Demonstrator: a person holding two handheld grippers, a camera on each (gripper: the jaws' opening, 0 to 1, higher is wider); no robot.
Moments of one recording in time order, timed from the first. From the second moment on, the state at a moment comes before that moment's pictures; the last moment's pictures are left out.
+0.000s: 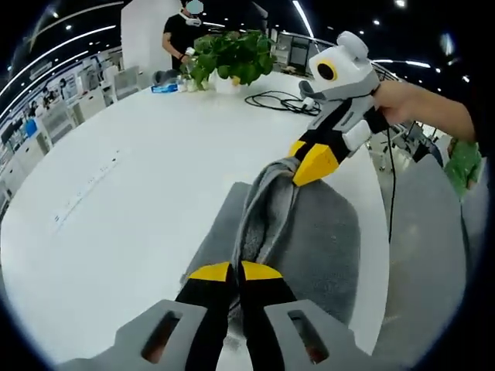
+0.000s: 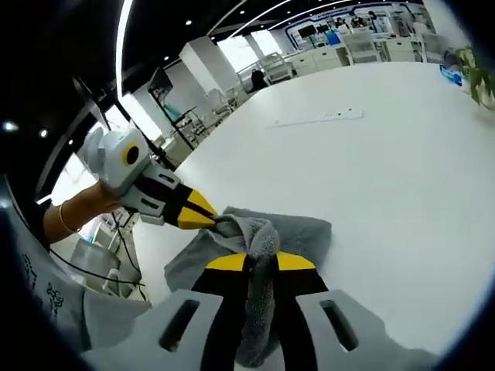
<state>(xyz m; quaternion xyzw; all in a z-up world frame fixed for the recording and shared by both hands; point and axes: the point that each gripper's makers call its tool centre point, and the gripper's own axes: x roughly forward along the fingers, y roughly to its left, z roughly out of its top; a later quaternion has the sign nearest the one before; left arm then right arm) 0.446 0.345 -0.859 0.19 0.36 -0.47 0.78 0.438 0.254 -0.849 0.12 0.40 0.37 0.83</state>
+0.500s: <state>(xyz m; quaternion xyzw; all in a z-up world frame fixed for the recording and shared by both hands) 0.465 0.363 -0.844 0.14 0.31 -0.42 0.84 0.457 0.245 -0.875 0.16 0.40 0.32 0.84</state>
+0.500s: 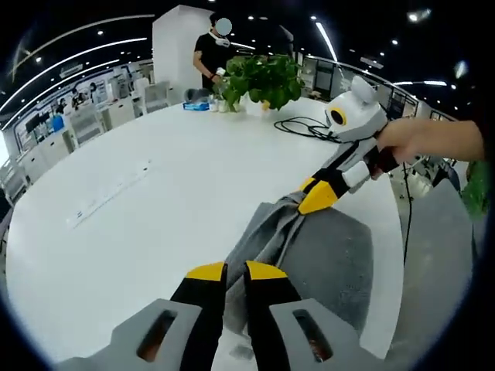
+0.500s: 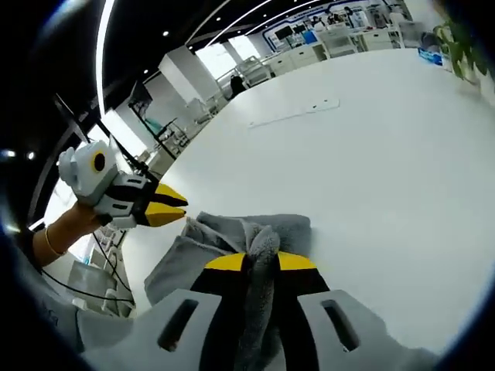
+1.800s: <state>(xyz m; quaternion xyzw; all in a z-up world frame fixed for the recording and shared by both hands) 0.445 0.389 -0.900 0.06 0.38 -0.34 0.86 0.456 0.229 -0.877 0.19 0.32 0.27 0.89</state>
